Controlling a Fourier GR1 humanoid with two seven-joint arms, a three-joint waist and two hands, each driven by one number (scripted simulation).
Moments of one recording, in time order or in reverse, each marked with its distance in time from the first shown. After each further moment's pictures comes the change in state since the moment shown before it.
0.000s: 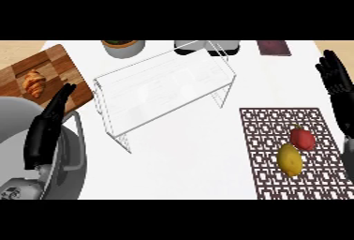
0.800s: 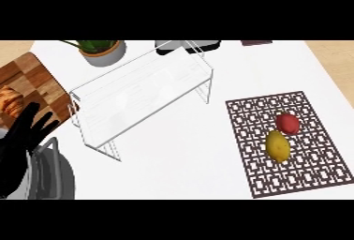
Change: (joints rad) left arm 0.227 0.089 0.155 -0.184 0.299 -0.268 0.108; right arm 0.485 0.018 -0.317 0.009 0.011 -0.297 0.078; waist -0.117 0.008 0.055
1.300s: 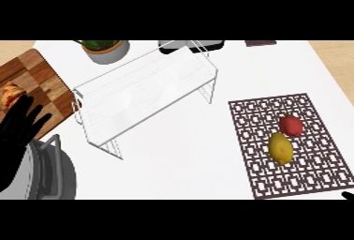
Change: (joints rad) left arm -0.021 0.016 0.025 -0.065 -0.004 0.004 0.059; right arm 0.170 -0.035 0.082 -0.206 -0.013 0.156 0.054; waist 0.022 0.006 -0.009
